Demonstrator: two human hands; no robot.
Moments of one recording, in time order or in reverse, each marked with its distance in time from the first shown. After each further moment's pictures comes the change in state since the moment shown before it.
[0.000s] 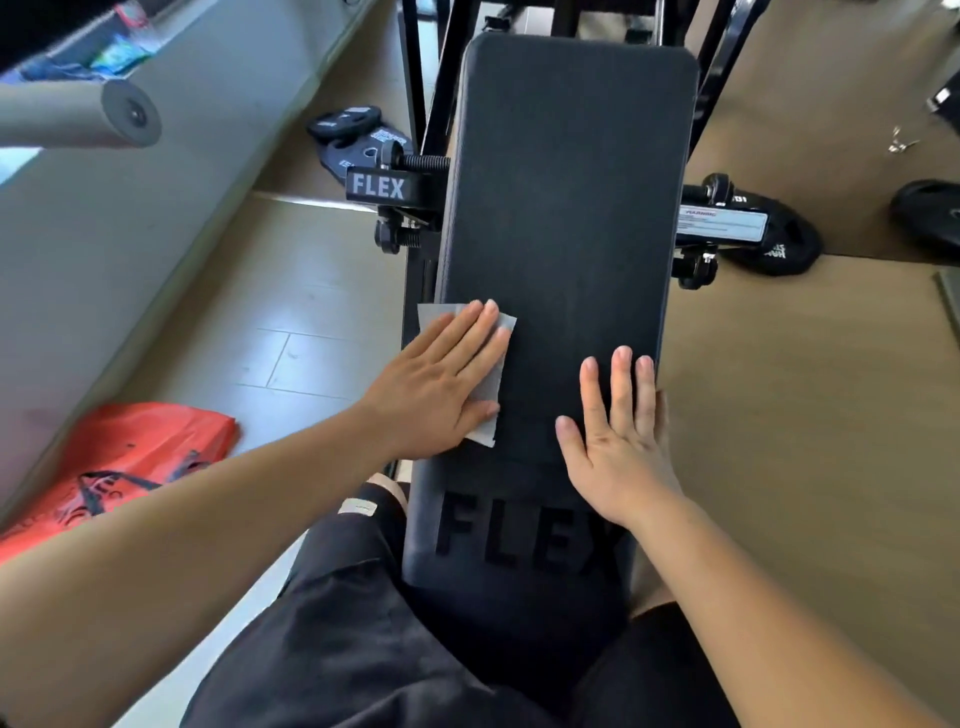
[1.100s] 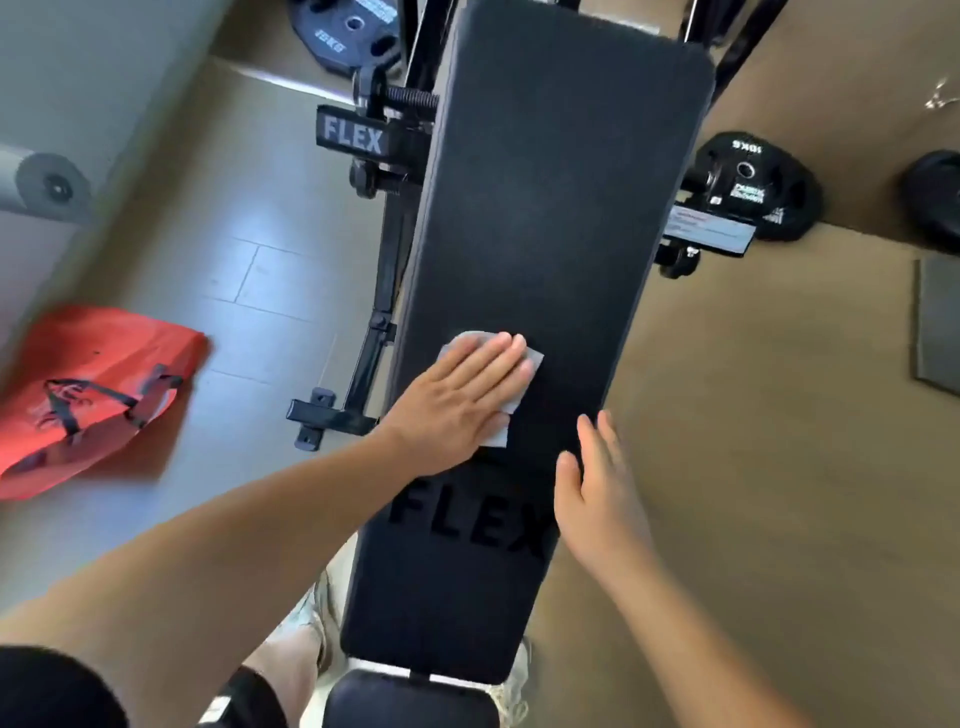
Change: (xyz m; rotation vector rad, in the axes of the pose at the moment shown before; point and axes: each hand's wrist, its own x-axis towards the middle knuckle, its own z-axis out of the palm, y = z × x) left_hand 0.034 0.056 -0.010 -0.161 0.023 0.030; right_hand -0.044 0.003 -0.075 0.500 -0.091 0.205
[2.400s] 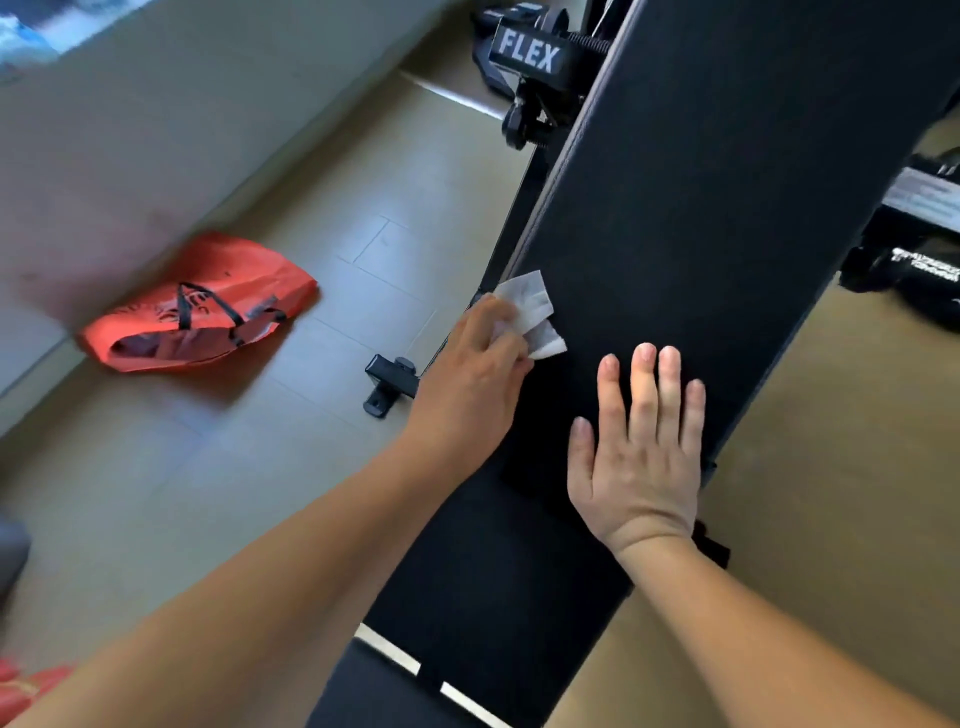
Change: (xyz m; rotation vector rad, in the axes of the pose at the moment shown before) left_hand -0.100 0.055 0.027 -0.272 0.327 -0.711; right_hand 0.046 0.067 0.133 -0.607 0.550 -0.766
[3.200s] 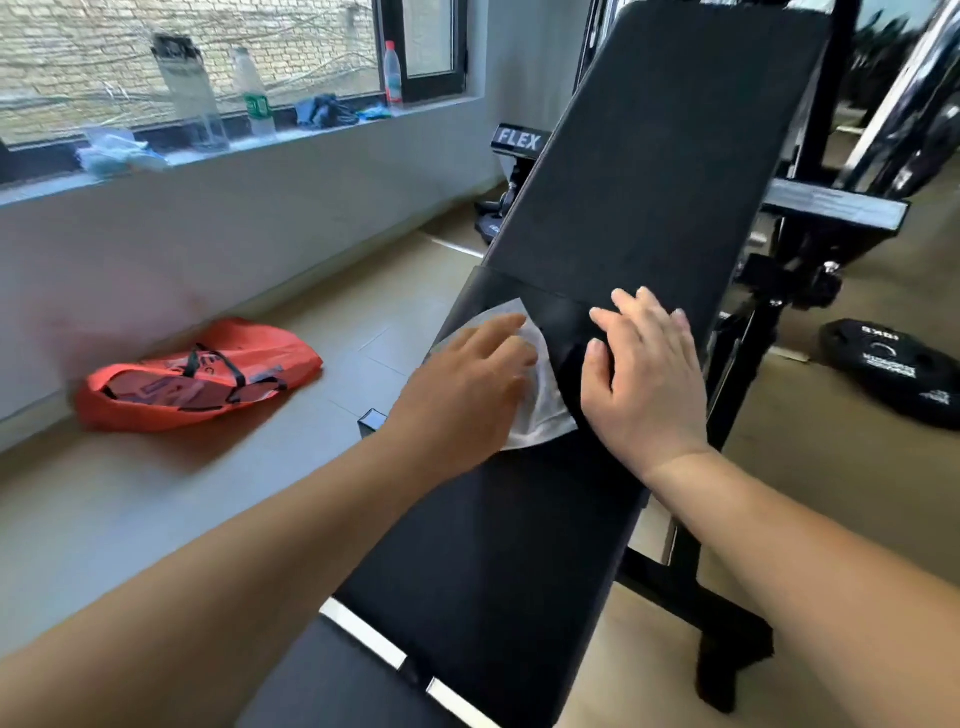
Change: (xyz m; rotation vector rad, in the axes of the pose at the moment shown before) left_hand -0.125 0.011 0.041 0.197 0.224 0.392; right_hand -0.041 0.006 0.023 0.332 0.378 -0.055
